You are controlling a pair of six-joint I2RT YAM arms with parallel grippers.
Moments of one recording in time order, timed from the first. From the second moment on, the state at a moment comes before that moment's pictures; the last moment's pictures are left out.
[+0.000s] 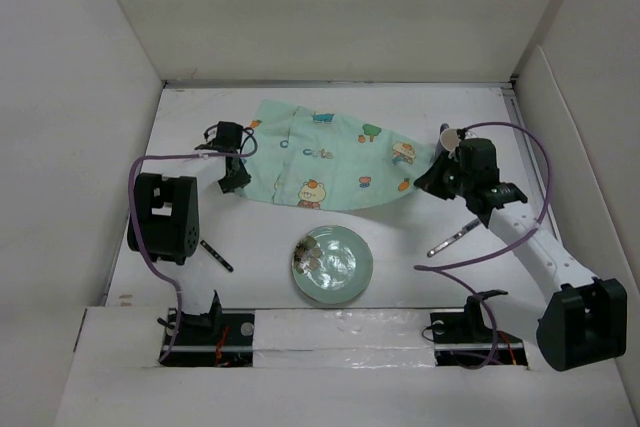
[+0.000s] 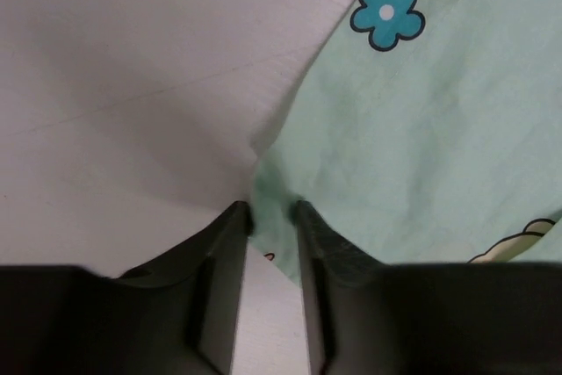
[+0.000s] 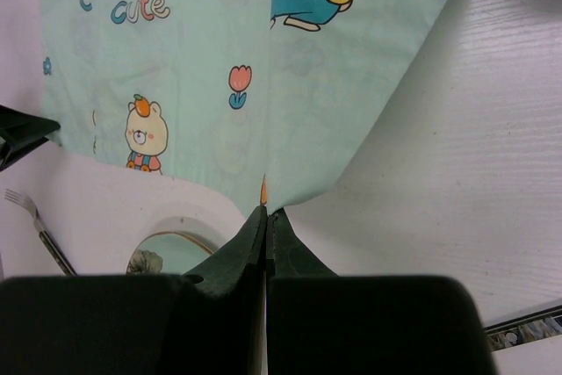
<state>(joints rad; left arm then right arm) -0.14 1.77 1.08 -0.44 -0.22 -0.55 0.20 1.14 0.80 -0.32 -0.20 0.60</state>
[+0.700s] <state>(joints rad) -0.14 1.43 1.53 -0.56 -0.15 -0.52 0.19 1.17 1.18 -0.40 -0.20 0.58</state>
